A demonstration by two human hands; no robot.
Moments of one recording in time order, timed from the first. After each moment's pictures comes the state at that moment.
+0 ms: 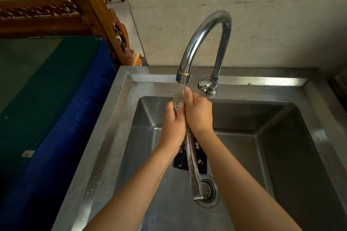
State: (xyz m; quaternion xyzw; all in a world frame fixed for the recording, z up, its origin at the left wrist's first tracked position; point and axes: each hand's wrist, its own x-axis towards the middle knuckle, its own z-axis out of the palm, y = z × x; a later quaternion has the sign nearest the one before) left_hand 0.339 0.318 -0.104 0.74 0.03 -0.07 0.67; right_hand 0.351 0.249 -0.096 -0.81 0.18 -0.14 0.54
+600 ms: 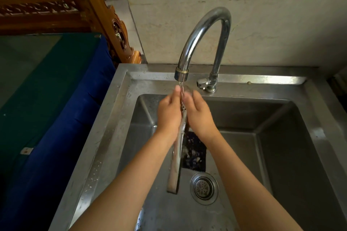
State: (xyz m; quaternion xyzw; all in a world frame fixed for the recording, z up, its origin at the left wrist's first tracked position) left_hand 0.357 0.315 -0.093 0.72 0.06 -0.06 0.69; right_hand 0.336 0.239 -0.099 -0.72 0.08 -0.08 0.69
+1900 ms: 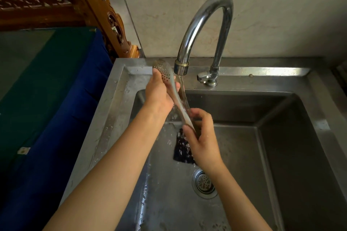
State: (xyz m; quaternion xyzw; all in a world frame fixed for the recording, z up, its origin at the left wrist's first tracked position) left_hand 0.406 0.321 -0.073 0.47 0.25 -0.13 0.84; right_hand 0.270 0.252 -0.137 -0.76 0.05 -0.12 0.63
